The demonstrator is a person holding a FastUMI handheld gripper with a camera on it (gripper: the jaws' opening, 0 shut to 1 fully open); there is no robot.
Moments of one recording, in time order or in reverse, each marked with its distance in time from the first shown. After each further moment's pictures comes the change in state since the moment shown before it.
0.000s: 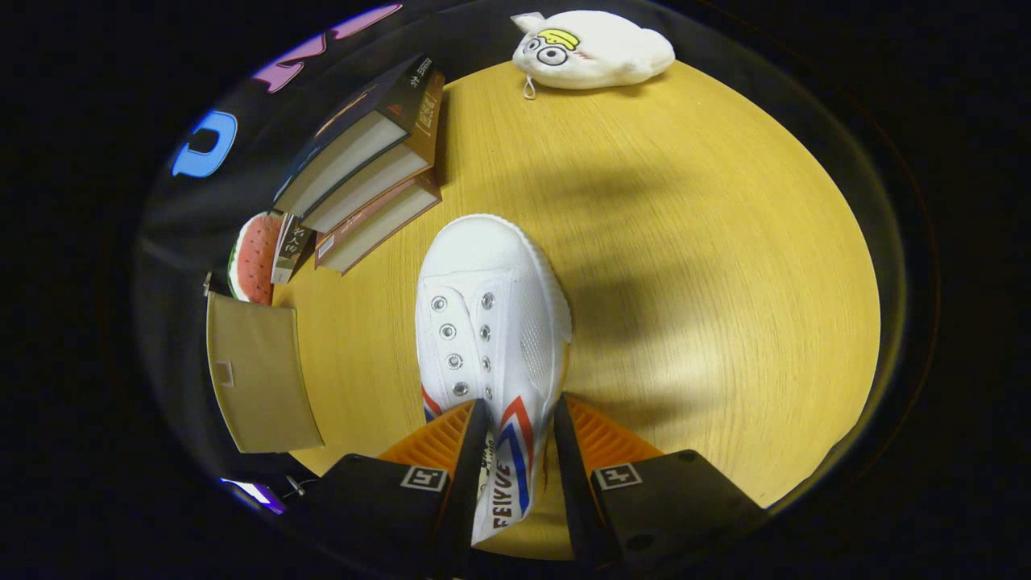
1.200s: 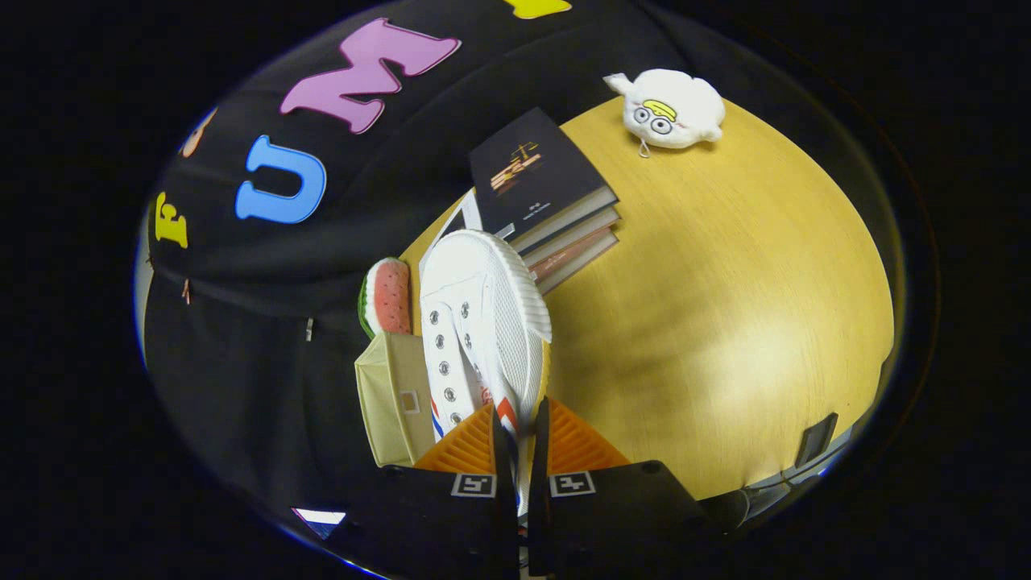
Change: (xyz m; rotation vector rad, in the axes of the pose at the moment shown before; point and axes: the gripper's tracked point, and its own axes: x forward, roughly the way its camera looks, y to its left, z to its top) arm -0.132 0.208 0.012 0.121 -0.132 0.255
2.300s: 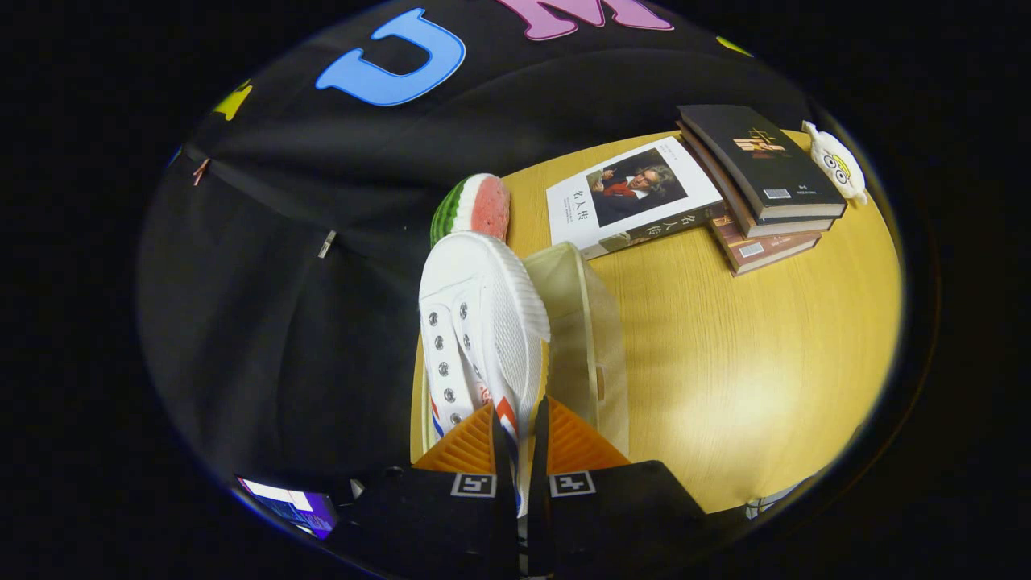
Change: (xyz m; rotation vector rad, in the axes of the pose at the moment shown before) arm 0.133 0.211 -0.100 -0.256 0.082 -0.015
